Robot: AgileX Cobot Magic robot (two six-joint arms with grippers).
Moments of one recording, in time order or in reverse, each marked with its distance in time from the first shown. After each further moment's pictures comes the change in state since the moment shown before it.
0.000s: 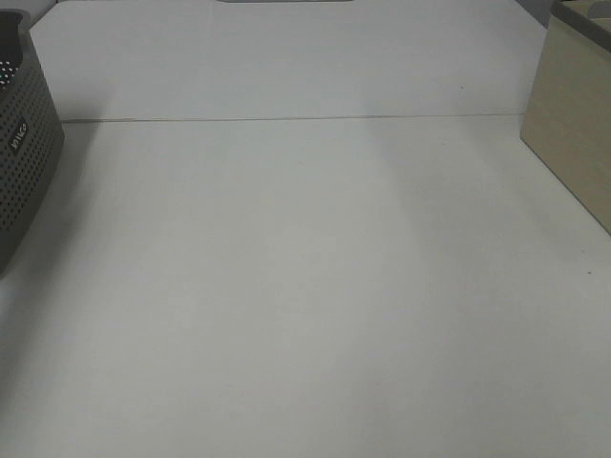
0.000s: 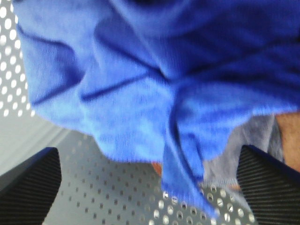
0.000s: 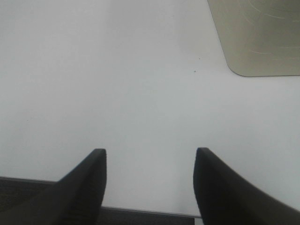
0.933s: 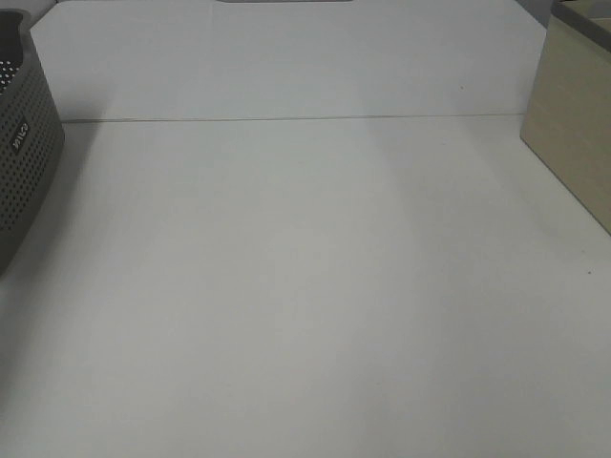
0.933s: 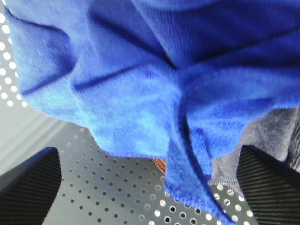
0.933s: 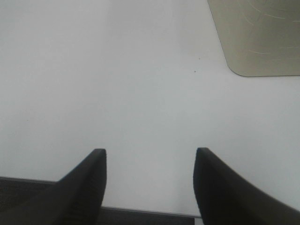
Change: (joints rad) left arm 0.030 0.024 -0.005 0.052 -0.026 -0.041; right arm 0.000 0.000 0.000 0.000 0.000 0.000
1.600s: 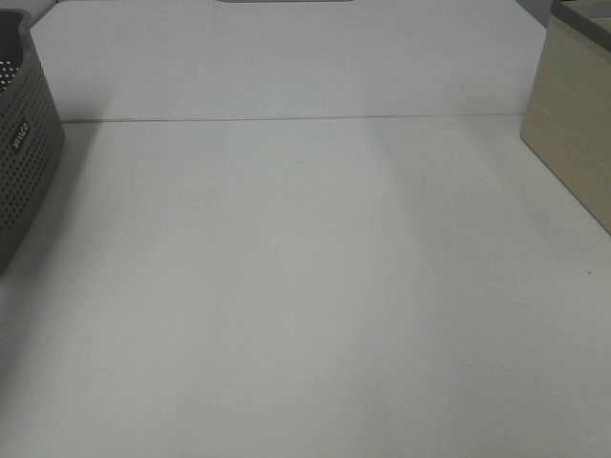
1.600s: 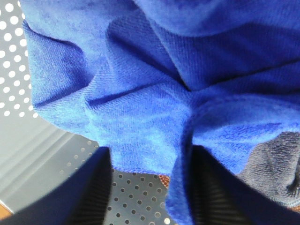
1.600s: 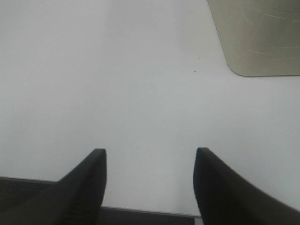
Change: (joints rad) left arm 0.003 0.000 0.000 -0.046 -0.049 0.003; right arm 0.000 0.000 0.000 0.000 0.000 0.000
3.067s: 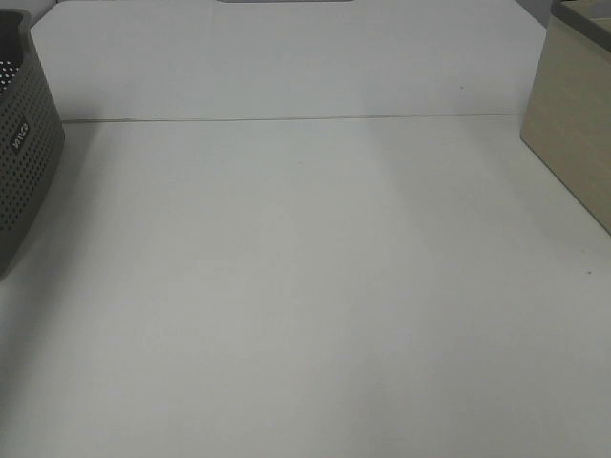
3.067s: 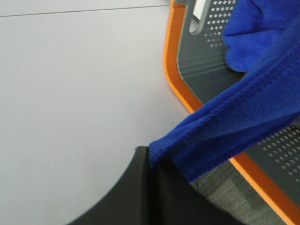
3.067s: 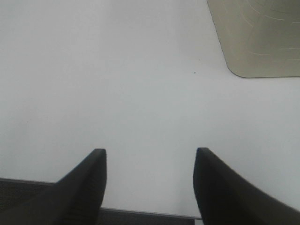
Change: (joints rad) left arm -0.001 -0.491 0.000 -0.093 0.027 -0.063; right arm 0.000 0.000 0.000 0.000 -0.005 0.000
